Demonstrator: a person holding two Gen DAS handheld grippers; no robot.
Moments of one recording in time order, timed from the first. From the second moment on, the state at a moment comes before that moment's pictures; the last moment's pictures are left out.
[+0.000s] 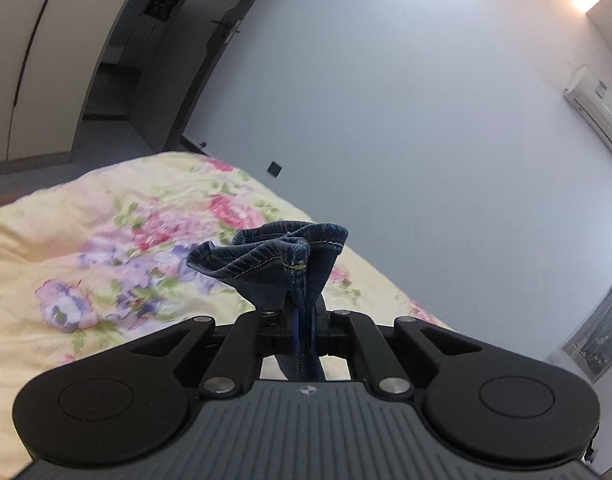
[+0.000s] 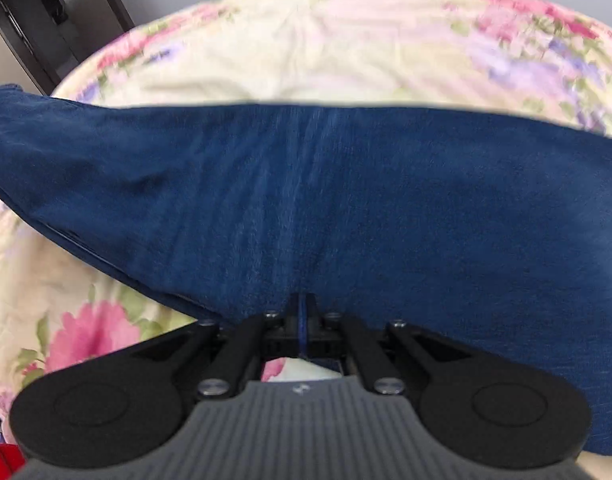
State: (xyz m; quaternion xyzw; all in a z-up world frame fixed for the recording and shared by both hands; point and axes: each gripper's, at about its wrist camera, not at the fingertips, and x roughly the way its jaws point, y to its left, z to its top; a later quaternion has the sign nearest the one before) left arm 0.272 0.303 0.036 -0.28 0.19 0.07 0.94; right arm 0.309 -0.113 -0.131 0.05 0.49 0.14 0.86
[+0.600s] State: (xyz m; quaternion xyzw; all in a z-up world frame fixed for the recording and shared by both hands) left arm 0.317 -0.115 0.174 -0.07 0.17 -0.09 0.98; right arm 0.232 -0.400 -0.060 0.09 0.40 0.05 0.91
